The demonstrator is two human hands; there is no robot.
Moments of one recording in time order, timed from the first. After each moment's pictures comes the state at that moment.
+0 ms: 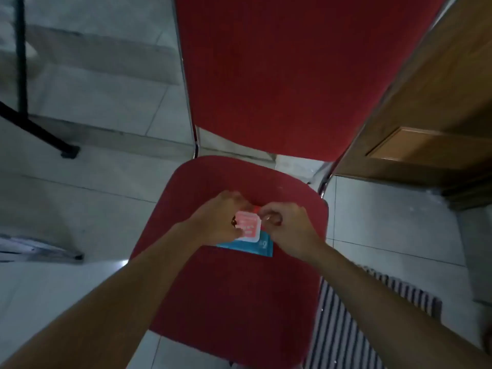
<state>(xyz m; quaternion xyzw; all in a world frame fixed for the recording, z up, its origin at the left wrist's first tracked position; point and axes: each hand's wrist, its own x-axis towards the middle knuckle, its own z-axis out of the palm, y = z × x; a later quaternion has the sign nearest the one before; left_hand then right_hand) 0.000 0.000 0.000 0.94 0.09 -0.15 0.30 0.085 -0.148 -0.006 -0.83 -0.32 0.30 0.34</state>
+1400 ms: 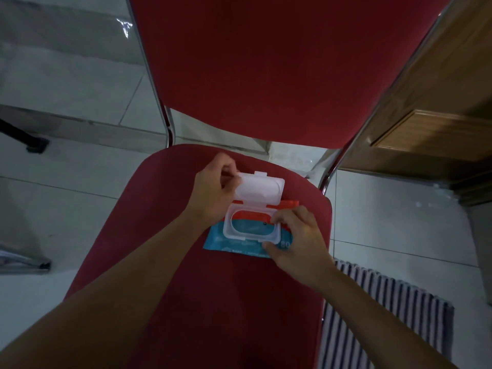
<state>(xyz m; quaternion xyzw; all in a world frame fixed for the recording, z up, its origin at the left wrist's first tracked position) 0.058 -0.002 -0.072 0.82 0.29 0.13 0.48 0.101 -0.186 -0.088 -0.87 -0.34 0.20 0.31</state>
